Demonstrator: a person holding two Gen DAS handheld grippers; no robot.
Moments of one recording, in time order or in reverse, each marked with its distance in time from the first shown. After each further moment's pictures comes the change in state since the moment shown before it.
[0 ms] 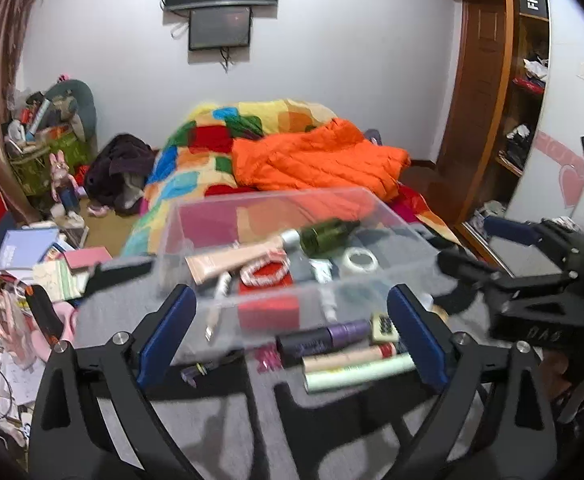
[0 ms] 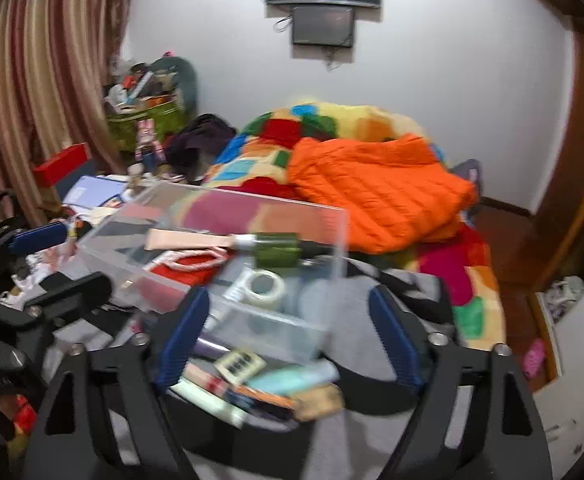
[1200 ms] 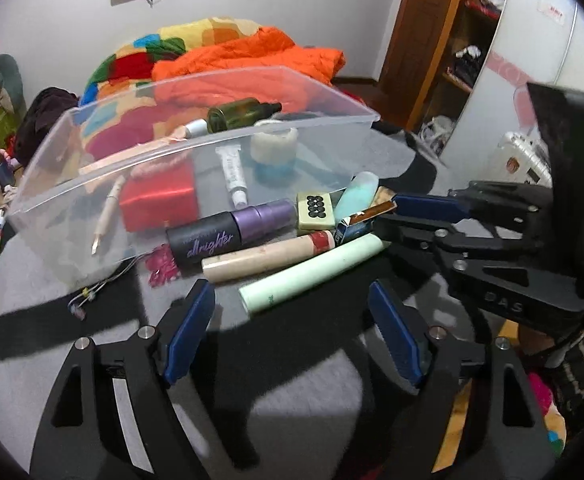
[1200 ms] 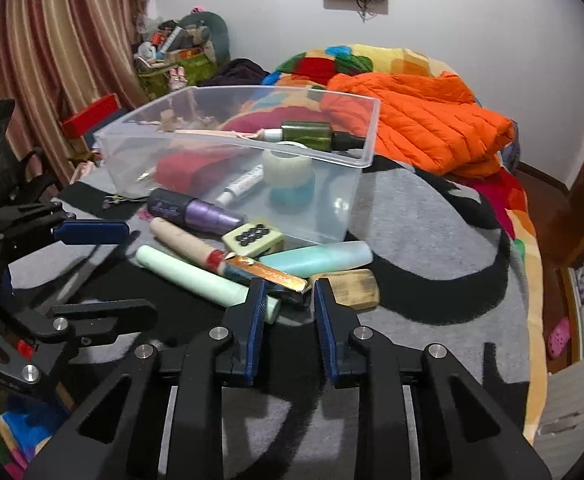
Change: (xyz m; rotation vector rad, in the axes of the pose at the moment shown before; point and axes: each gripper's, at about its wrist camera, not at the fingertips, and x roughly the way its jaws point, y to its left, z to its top) left arm 0.048 -0.041 -0.049 0.126 0.297 -0.198; right arm 0.036 -0.001 -0.067 -0.038 0.184 0.187
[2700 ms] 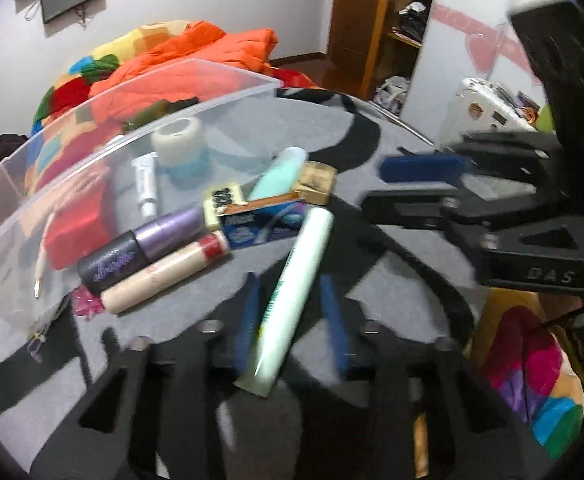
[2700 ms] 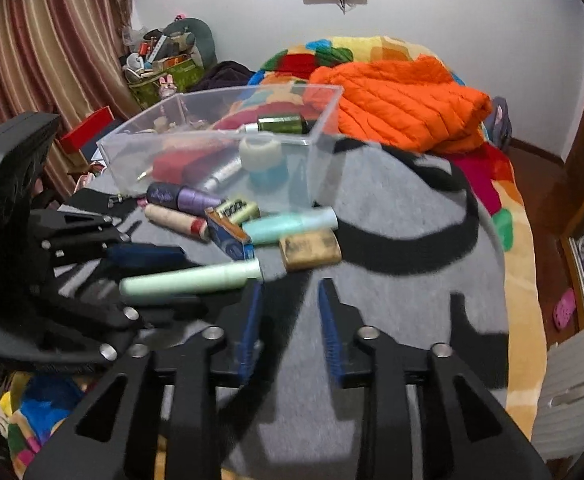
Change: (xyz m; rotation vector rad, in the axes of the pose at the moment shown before) left arm 0.018 -0.047 -0.004 0.210 0.039 -0.077; right arm -0.029 -0.017 -0.015 0.056 -0.007 0.013
